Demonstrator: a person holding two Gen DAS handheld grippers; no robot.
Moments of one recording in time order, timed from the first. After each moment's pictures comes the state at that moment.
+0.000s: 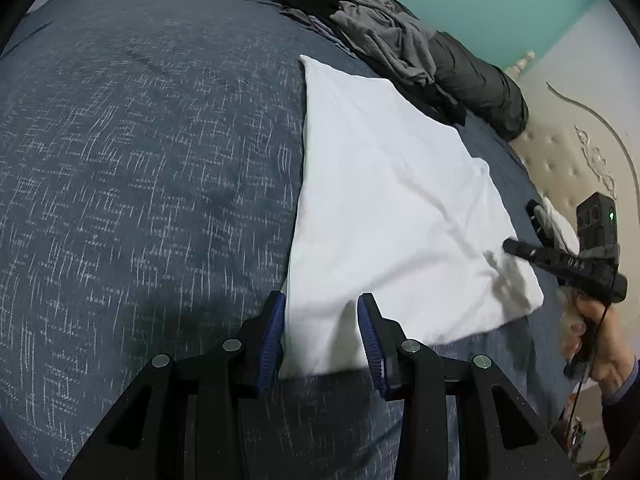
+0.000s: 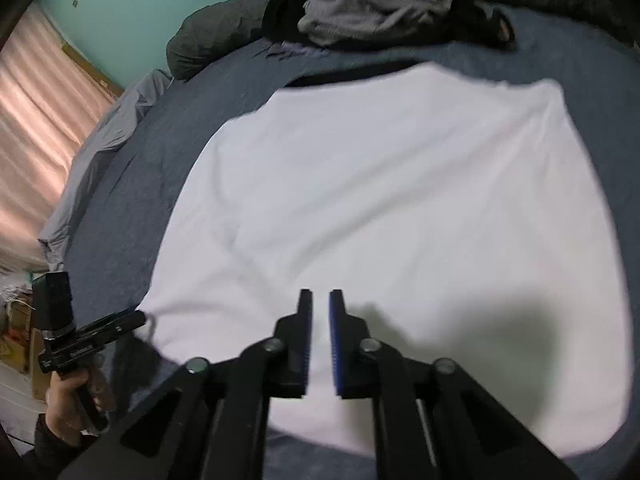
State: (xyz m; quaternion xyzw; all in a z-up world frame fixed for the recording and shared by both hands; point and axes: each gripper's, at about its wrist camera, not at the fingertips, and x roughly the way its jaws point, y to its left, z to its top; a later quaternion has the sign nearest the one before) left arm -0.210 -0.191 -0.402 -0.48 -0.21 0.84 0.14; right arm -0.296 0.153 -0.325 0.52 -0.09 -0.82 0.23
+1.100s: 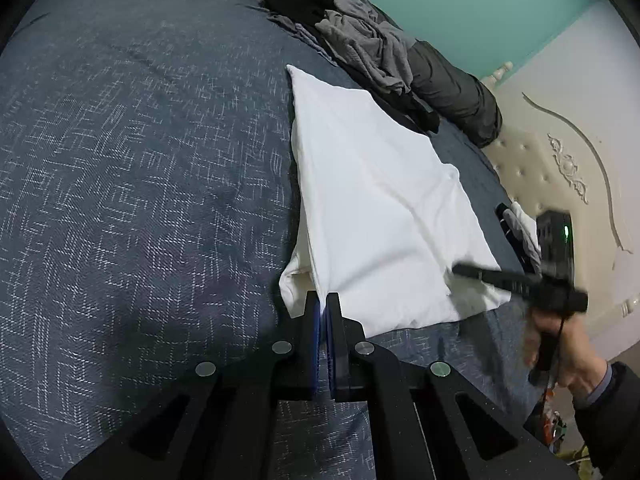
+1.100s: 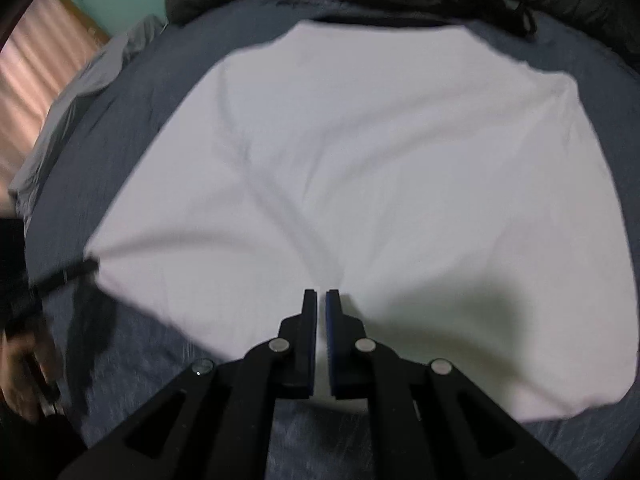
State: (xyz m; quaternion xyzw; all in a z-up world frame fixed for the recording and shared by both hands) left arm -0.198 -0.206 -0.389 -0.46 -0.24 0.84 0.17; right arm -0.307 0.109 -0.336 0.56 -0.01 -0.81 0.19
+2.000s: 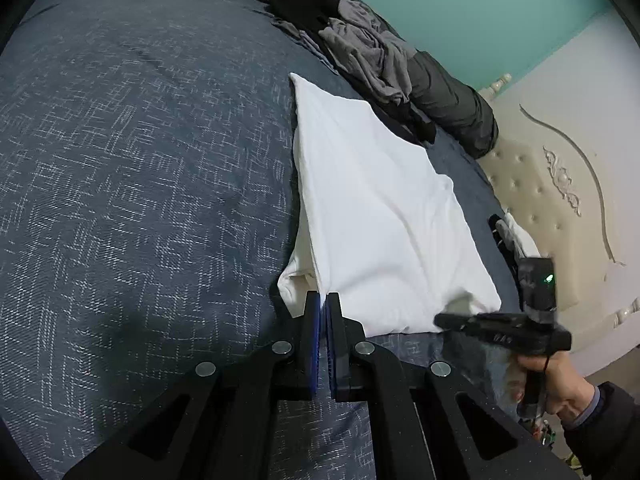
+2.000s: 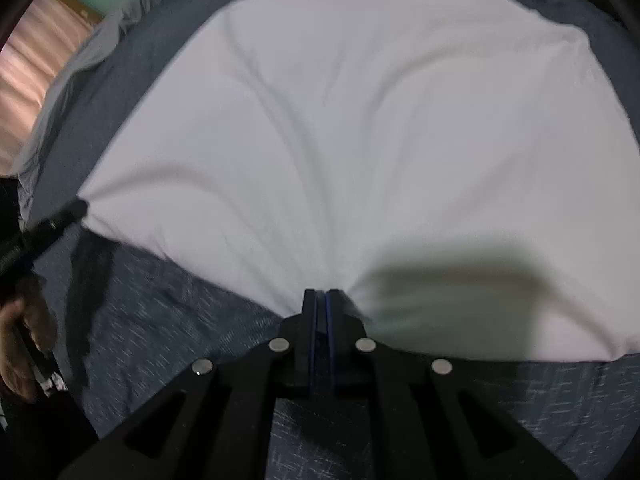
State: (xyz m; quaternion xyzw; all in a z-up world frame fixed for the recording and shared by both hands) left arm -0.194 -0.219 -0.384 -0.45 -0.26 0.83 0.18; right arm -0.305 0.103 -0.353 0.60 -0.01 -0.77 0.20
